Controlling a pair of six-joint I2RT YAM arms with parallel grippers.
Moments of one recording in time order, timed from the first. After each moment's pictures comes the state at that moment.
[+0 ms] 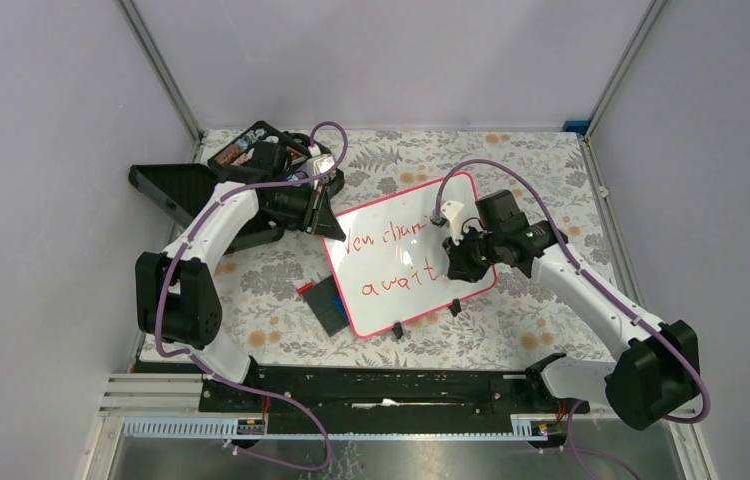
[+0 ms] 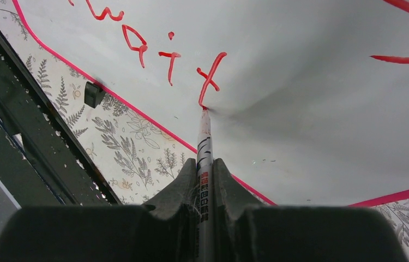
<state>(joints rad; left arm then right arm) -0.21 1.62 1.35 -0.87 1.00 0.24 0.46 1.24 0.96 -0.72 -0.42 -0.34</state>
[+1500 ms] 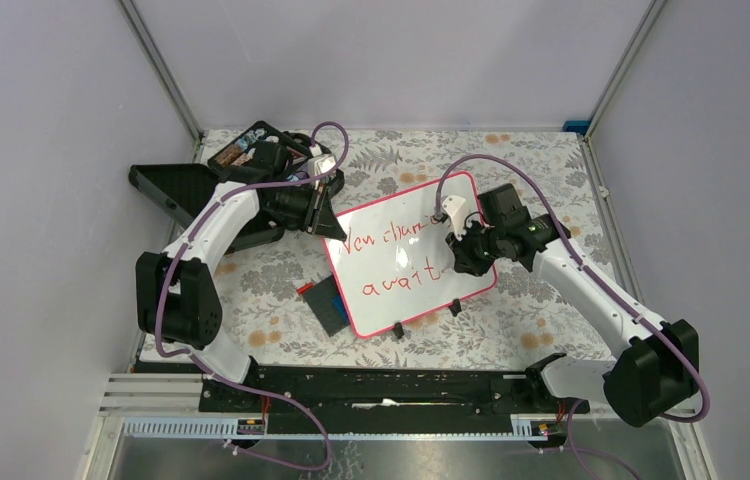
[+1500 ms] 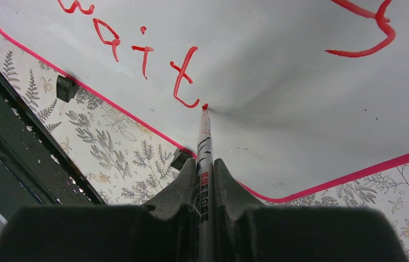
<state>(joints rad) -0.22 1.62 1.35 -0.87 0.99 0.24 0.45 1.25 1.02 -0.78 -0.33 -0.40</state>
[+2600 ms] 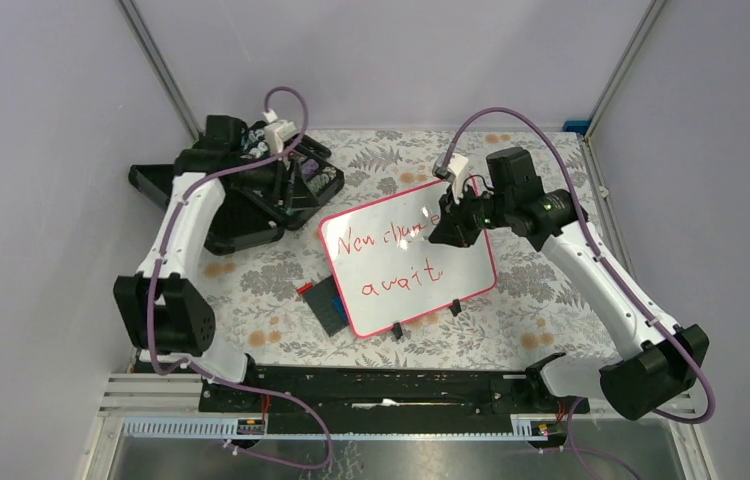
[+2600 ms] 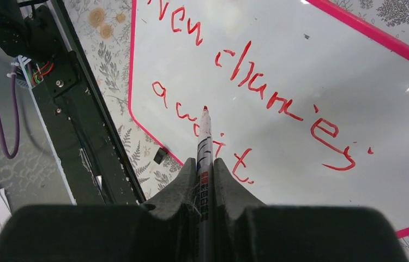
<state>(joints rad) -0.08 1.59 1.52 -0.93 0.91 0.25 0.45 1.28 1.29 -0.78 -0.63 -0.24</state>
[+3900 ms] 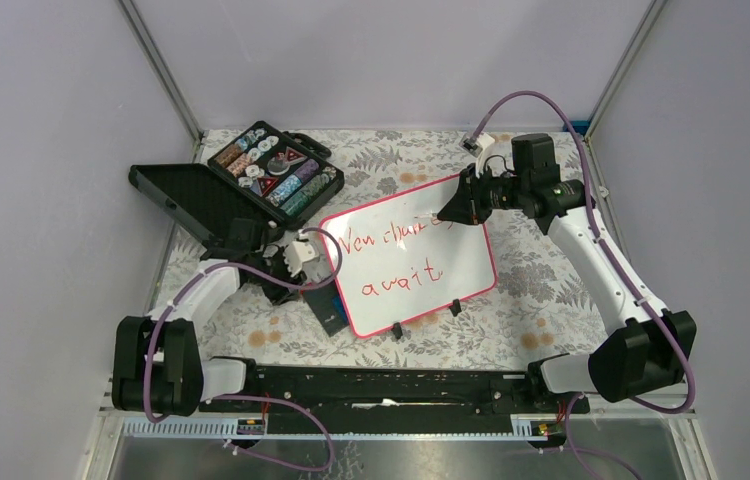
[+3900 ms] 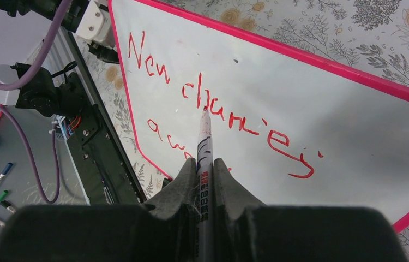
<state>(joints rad) -0.09 1.25 0.67 -0.60 0.55 0.90 0.26 1.36 1.28 -0.63 -0.80 -0.07</state>
